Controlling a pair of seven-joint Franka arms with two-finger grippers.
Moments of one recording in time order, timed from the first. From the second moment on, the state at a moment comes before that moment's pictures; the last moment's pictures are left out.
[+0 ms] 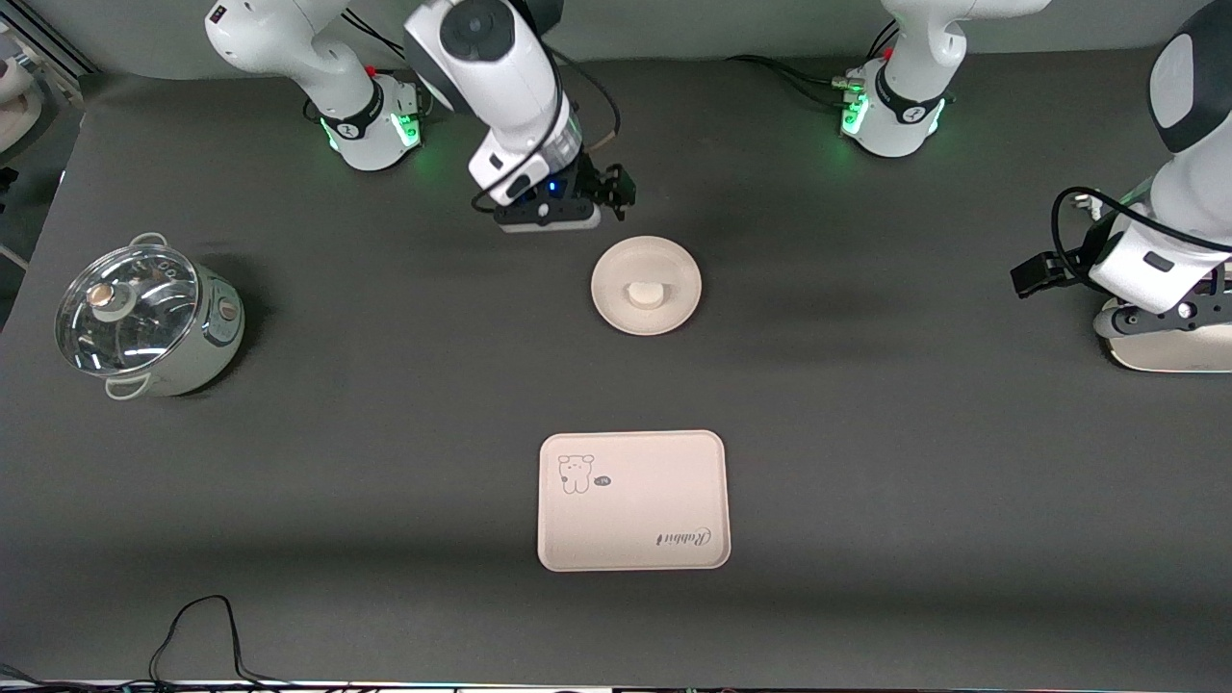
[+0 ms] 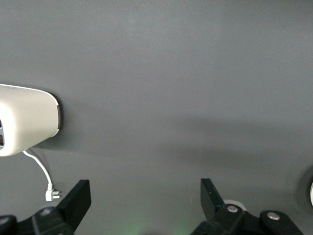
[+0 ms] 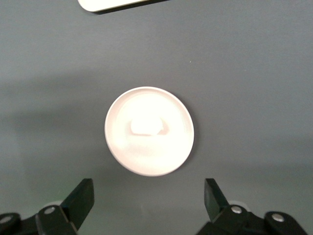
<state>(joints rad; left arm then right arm) -0.05 -0.02 0.00 -1.81 0.09 1.66 -0.18 0.87 0.12 -0.03 -2.00 0.19 2.23 0.84</state>
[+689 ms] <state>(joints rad) -0.05 -0.02 0.00 -1.81 0.09 1.62 -0.18 0.89 0.36 -0.03 -2.21 0.19 2.77 0.84</state>
